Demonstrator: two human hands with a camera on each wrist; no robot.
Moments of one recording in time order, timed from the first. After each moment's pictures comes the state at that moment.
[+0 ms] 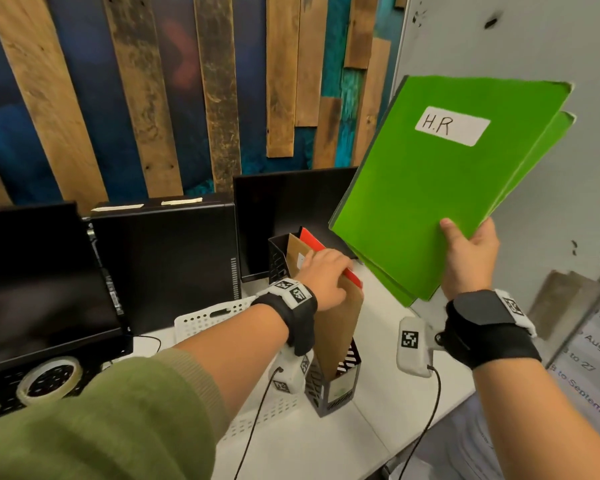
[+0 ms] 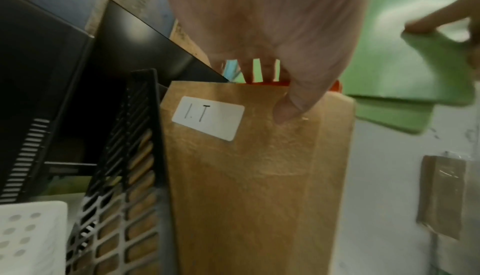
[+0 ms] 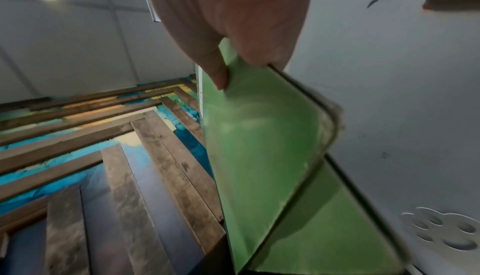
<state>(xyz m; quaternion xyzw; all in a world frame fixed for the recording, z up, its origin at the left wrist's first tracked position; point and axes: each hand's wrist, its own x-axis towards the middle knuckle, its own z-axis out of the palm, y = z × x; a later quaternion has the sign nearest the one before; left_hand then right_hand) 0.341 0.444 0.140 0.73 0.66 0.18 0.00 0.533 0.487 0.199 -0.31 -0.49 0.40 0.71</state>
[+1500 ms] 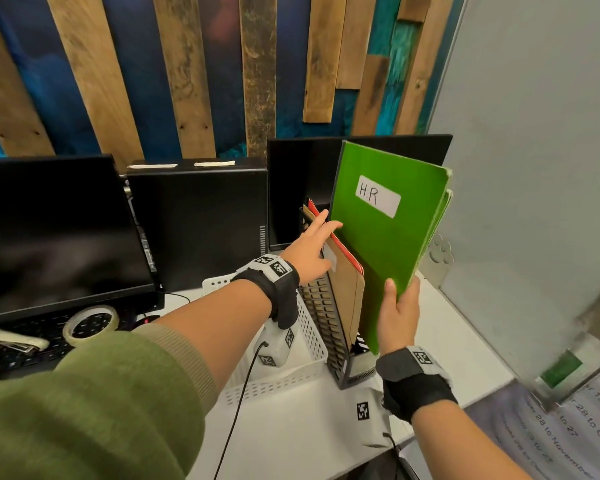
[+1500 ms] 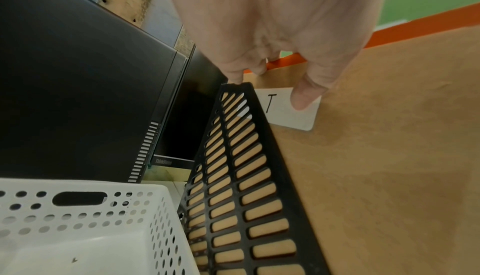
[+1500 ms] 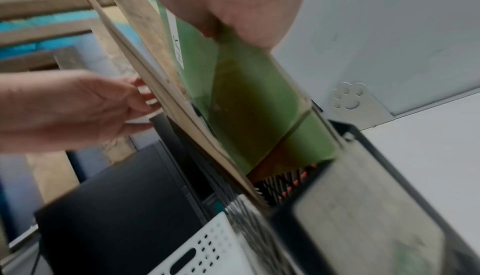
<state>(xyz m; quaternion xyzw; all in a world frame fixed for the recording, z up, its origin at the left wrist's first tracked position) 0.280 0.416 0.115 0.65 0.68 0.31 0.16 0.452 0.433 0.059 -0.41 -0.60 0.37 0.57</state>
